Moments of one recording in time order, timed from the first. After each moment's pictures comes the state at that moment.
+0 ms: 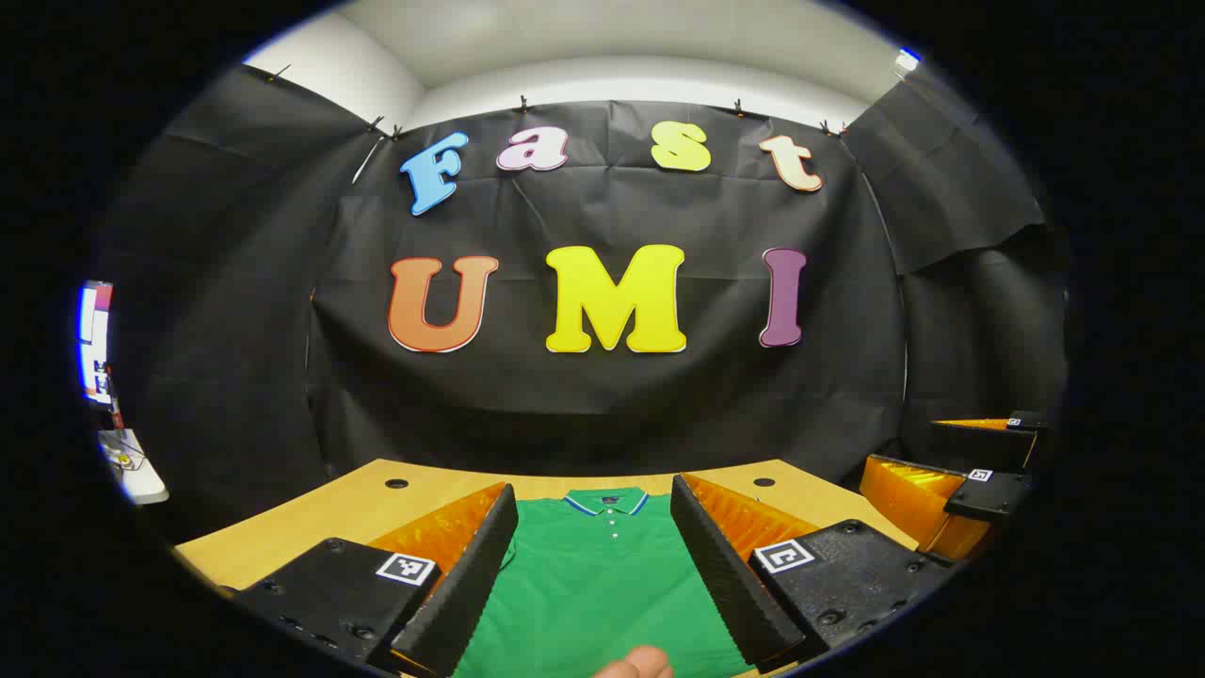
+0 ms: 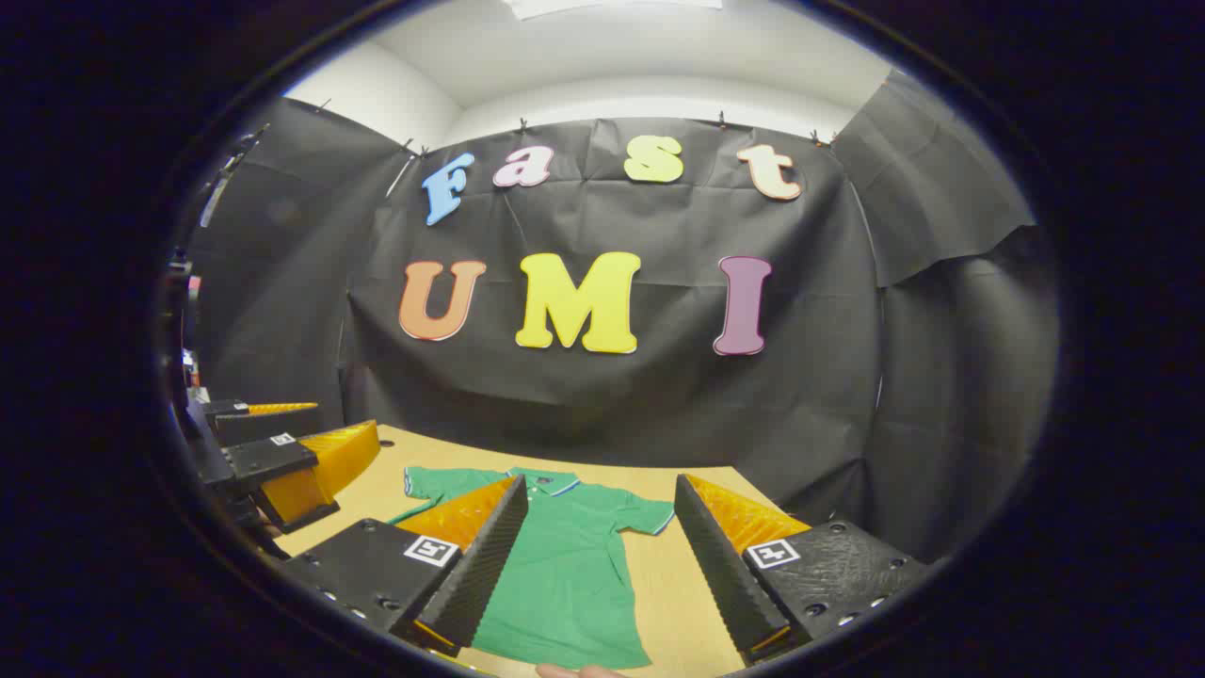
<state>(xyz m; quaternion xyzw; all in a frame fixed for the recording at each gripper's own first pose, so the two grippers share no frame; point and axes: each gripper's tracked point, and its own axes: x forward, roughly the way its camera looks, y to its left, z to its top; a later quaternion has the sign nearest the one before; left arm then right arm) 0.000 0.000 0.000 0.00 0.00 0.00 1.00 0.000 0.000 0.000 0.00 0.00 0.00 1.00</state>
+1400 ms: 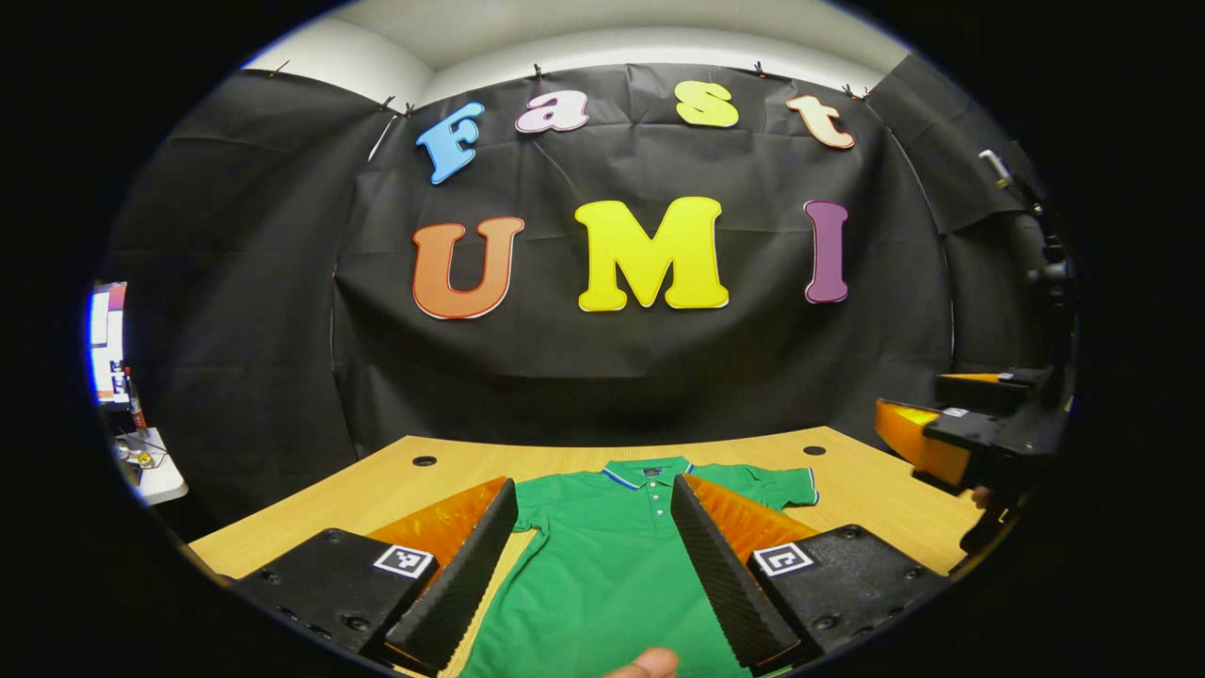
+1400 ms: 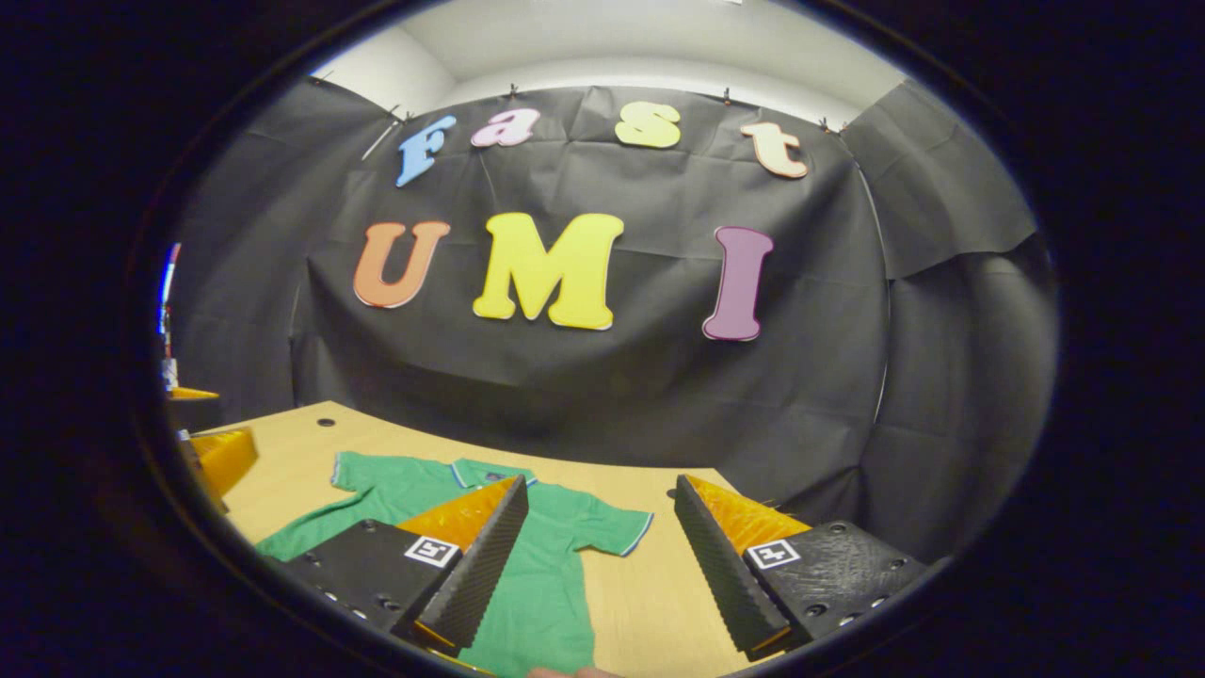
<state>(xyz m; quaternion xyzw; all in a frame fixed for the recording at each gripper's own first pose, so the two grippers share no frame) 0.039 0.018 -0.045 0.03 0.04 0.04 1.00 0.146 -0.049 -0.030 -0.02 0.04 -0.04 1.00</state>
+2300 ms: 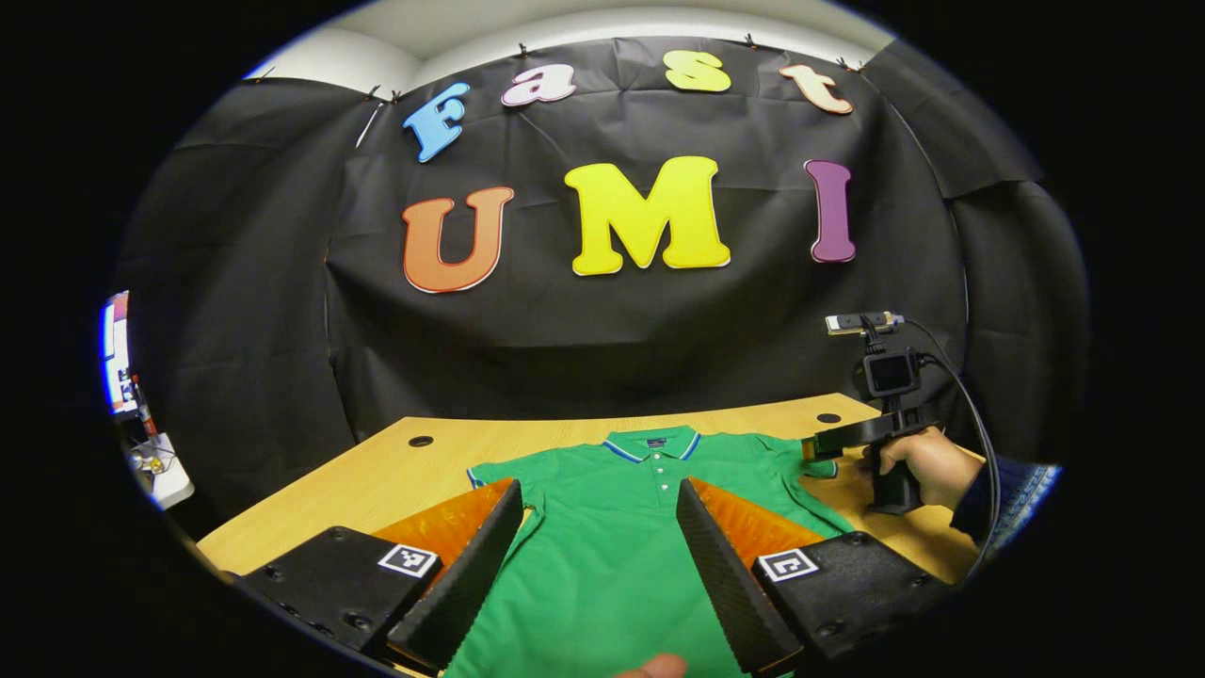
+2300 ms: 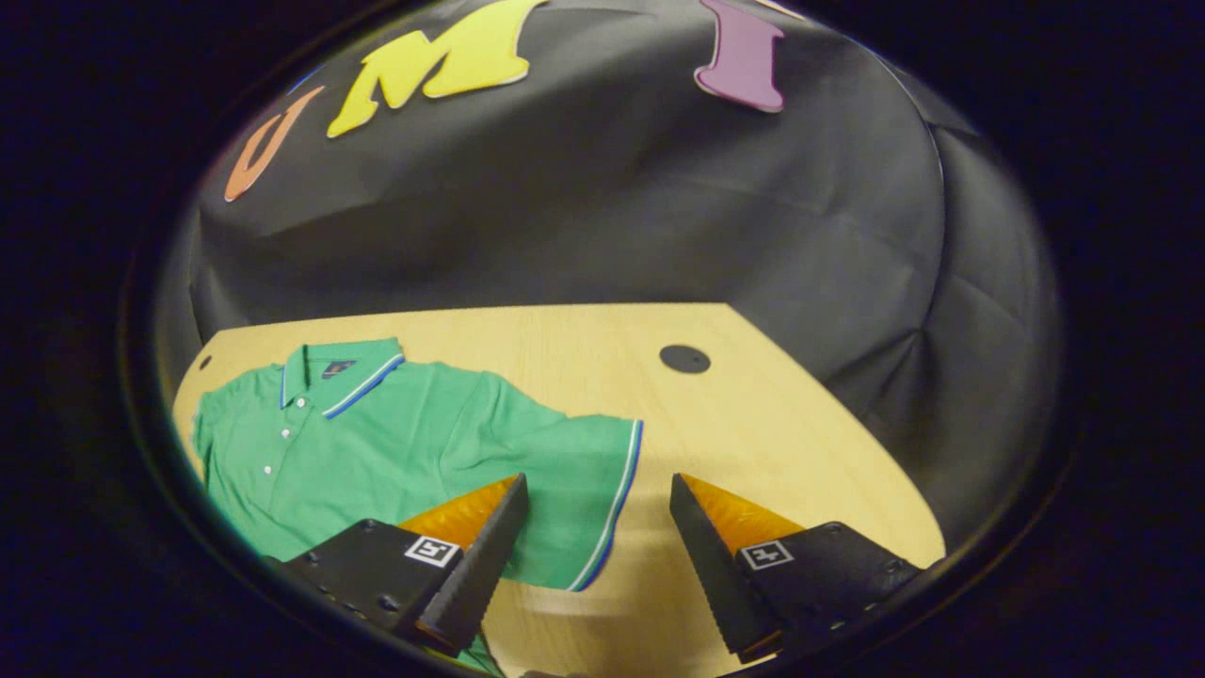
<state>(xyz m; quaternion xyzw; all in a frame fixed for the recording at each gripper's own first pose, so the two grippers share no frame) 0.062 0.011 -0.084 0.07 0.08 0.04 0.99 0.365 -0.125 -0.246 0.05 0.30 -0.11 0.94</state>
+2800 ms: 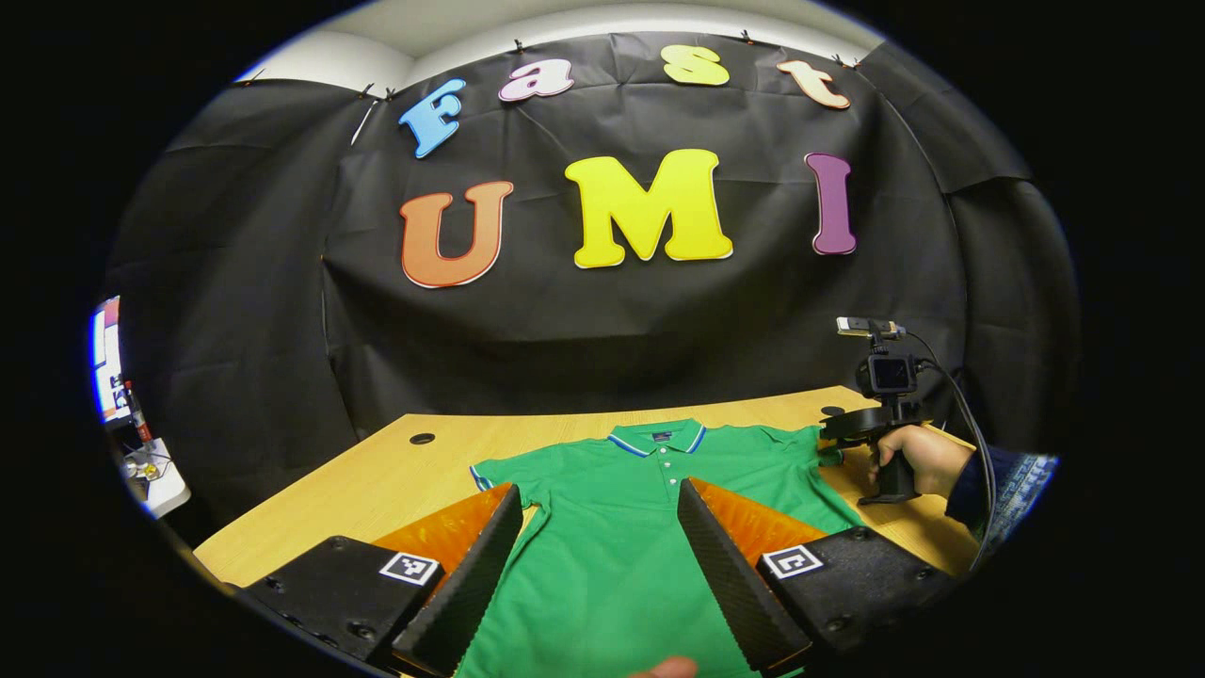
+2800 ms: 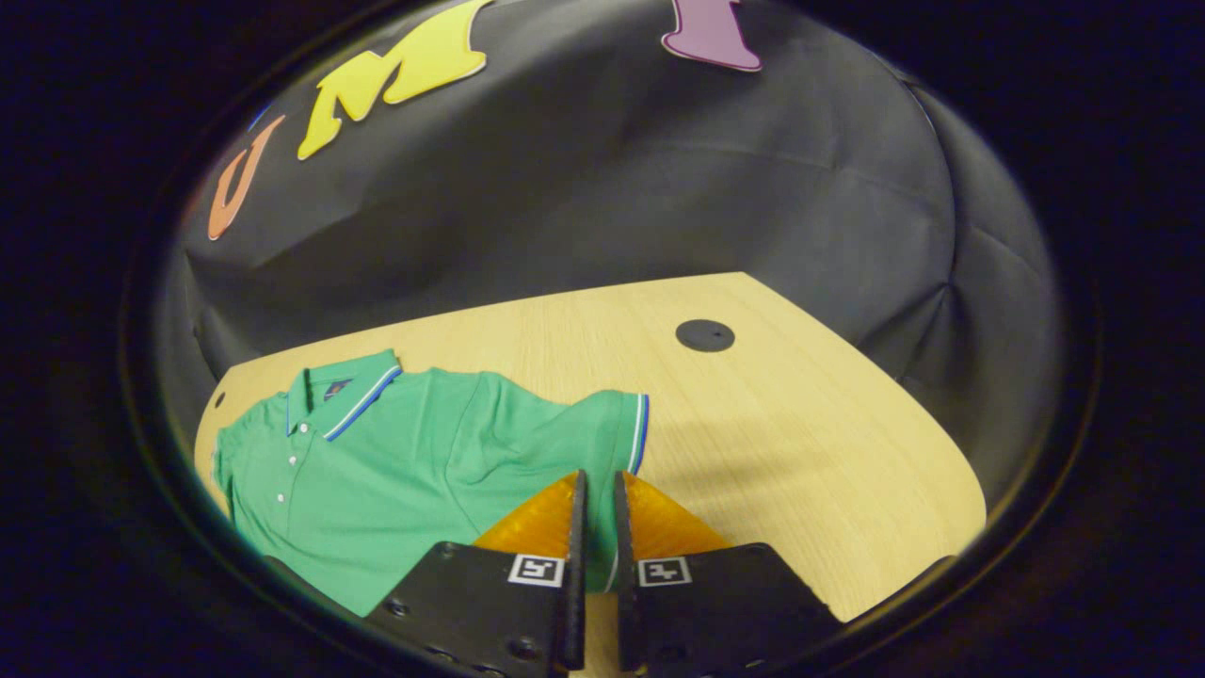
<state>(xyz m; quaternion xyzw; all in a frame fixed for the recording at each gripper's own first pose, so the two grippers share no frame) 0.067 0.024 -0.092 0.05 0.10 0.05 0.99 0.387 -0.115 -0.257 0.11 0.31 -0.08 0.94</state>
